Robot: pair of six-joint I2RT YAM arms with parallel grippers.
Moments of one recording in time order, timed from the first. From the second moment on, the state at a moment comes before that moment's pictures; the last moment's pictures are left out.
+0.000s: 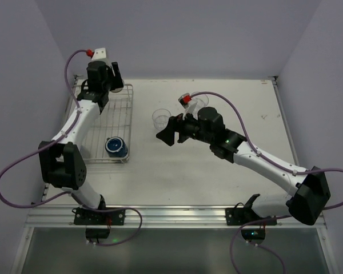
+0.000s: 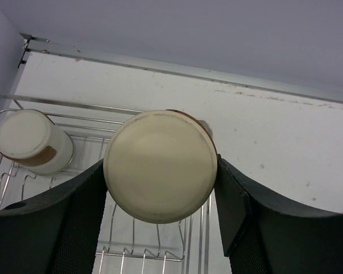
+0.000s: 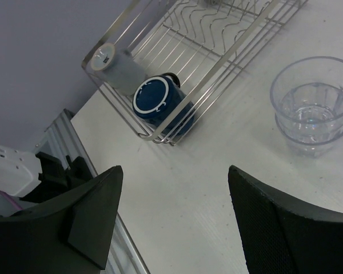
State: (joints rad) left arm -0.11 1.68 1.45 -0.14 -0.20 -0.19; right arm 0.81 1.30 1.04 -0.02 -0.21 0.42
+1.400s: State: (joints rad) left arm -0.28 0.87 0.57 0.69 0.64 -1.12; right arm 0.77 1.26 0.96 0.58 -0.48 0.77
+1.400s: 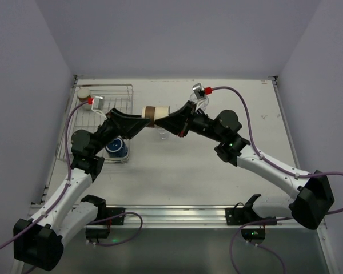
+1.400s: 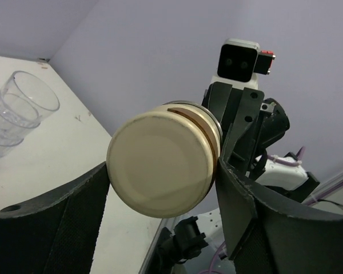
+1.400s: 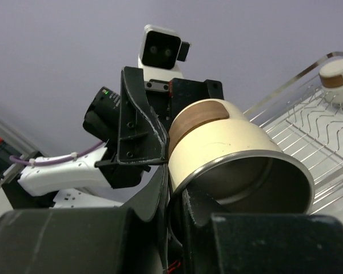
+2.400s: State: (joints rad) left arm -0.29 0.68 0.80 -0.33 -0.02 -0.27; right arm 0.77 1.55 1.15 -0.60 0.07 0.34
